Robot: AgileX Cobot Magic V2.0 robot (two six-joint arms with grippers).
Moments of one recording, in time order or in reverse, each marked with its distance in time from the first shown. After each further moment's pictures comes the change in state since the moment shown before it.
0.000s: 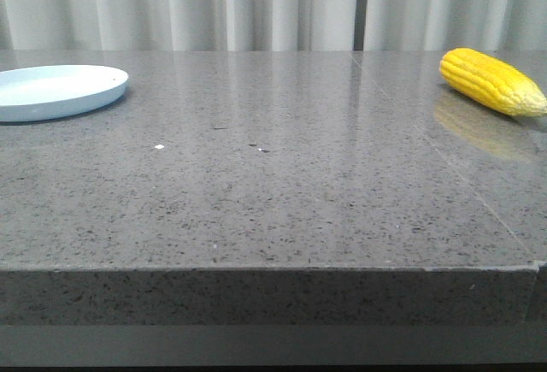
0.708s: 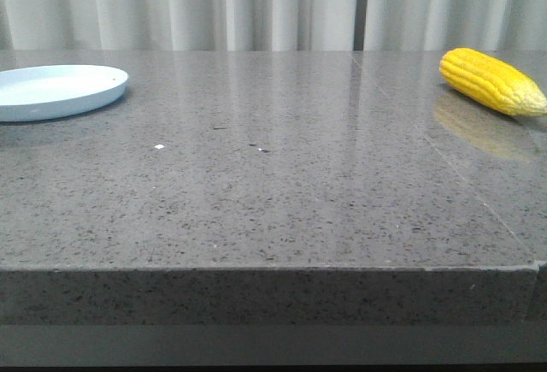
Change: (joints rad) left arm 0.104 0.515 -0.457 -0.108 0.170 0.082; right arm 0.000 0.000 -0.006 0.011 0.004 0.000
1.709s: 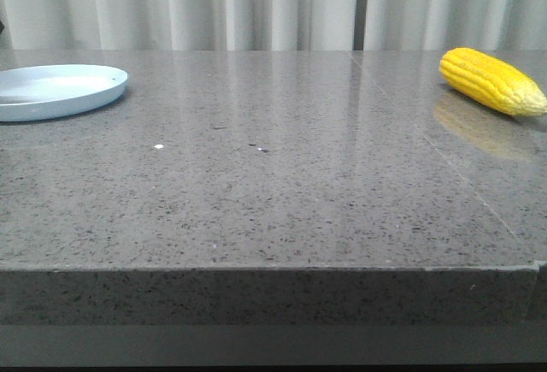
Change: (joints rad) left arm 0.067 0.512 -0.314 -0.181 -0.026 0.102; right arm 0.000 0.000 0.000 0.000 0.000 0.000
